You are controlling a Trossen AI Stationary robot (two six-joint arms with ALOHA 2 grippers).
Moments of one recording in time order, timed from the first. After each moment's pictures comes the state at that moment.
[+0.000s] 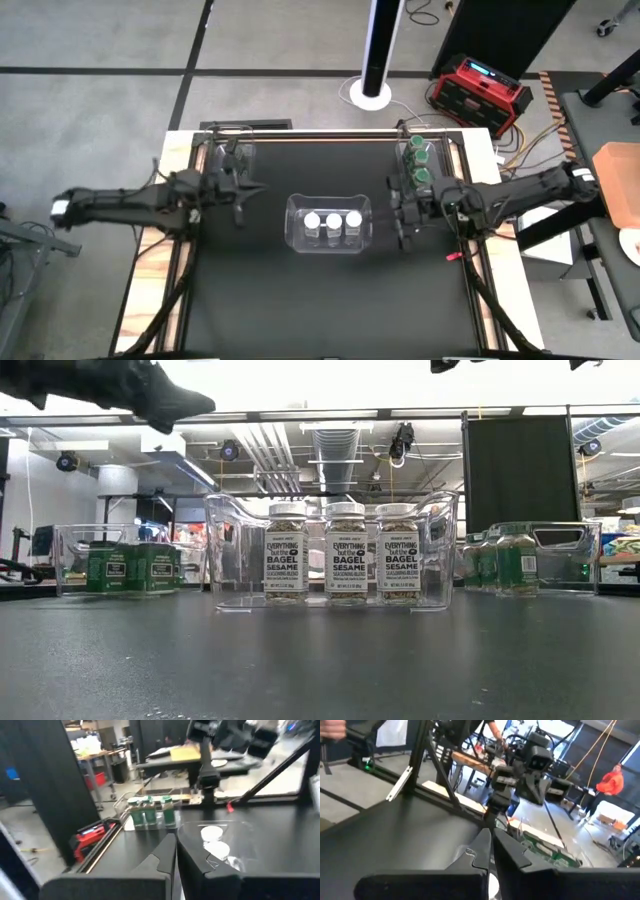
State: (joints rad) left arm 0.06 0.64 0.44 0.12 -0.15 0.14; right arm 0.12 1.04 0.69 0.26 -0.06 -0.39
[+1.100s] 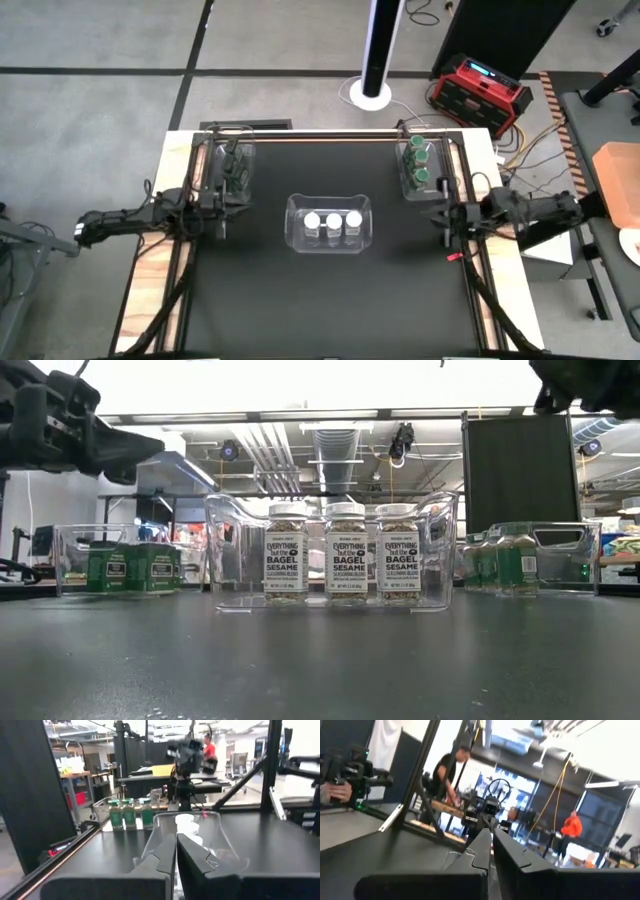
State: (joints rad) left arm 0.10 0.02 0.02 0.06 0.00 0.08; right arm 0.12 0.07 0.11 0.21 -0.03 -0.38
